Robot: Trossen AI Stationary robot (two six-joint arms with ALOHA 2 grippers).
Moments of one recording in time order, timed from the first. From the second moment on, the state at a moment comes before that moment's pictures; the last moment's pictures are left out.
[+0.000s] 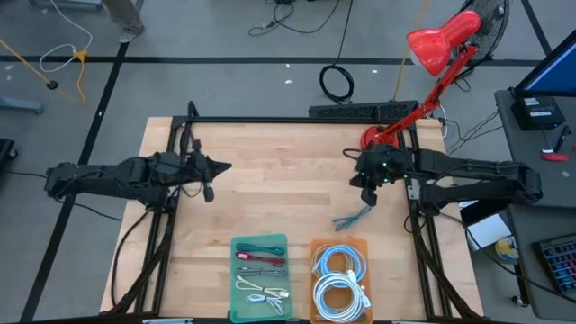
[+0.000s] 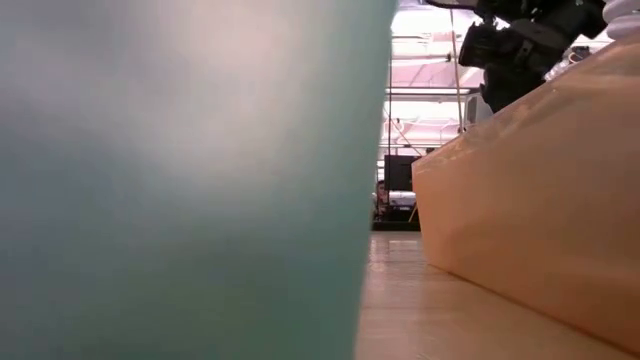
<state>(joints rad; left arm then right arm) 0.03 0.56 0.51 -0.23 -0.31 0.07 -0.23 0.91 0.69 -0.57 -0.13 0.16</state>
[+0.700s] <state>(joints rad) 0.18 0.56 0.49 -0.20 -0.10 -0.06 -0.01 1.33 0.75 -0.73 -0.21 0.09</state>
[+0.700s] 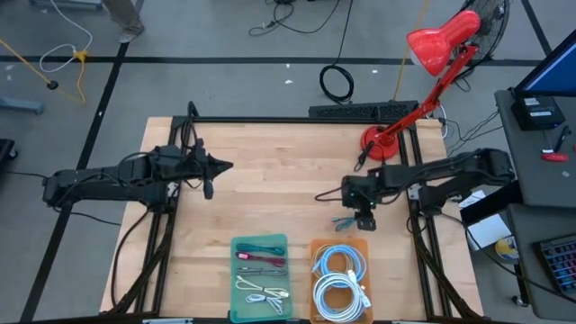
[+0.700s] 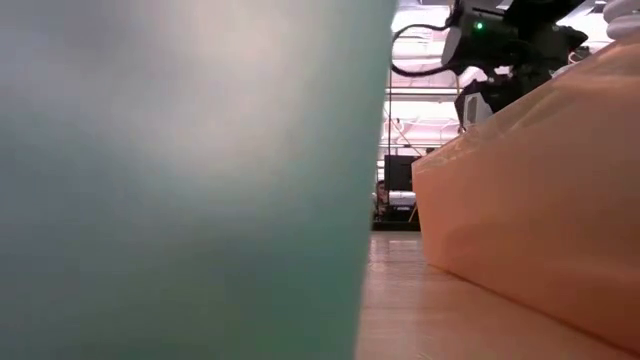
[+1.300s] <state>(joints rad) 0.18 0.56 0.49 -0.21 -0.08 -0.07 0.08 1.49 0.71 -0.70 -0.05 0.14</state>
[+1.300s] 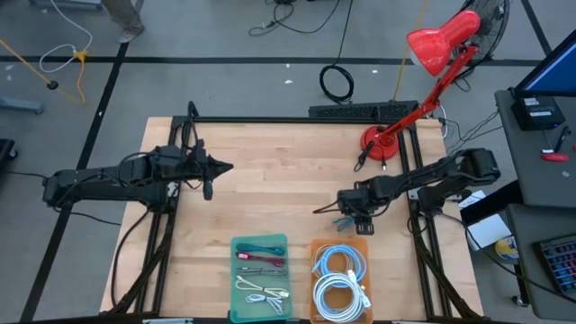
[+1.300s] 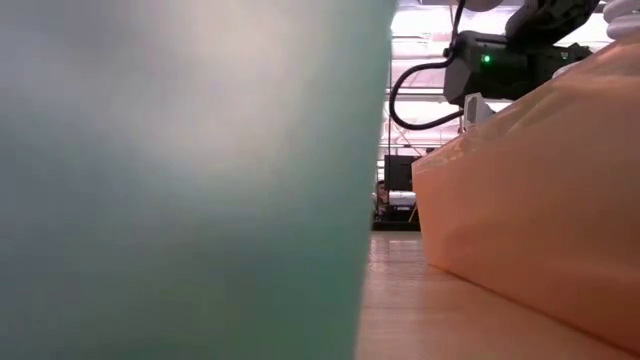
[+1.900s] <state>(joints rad) 0.18 0.56 0.49 -0.21 -0.08 -0.03 -0.02 1.48 0.83 -0.77 0.21 0.23</state>
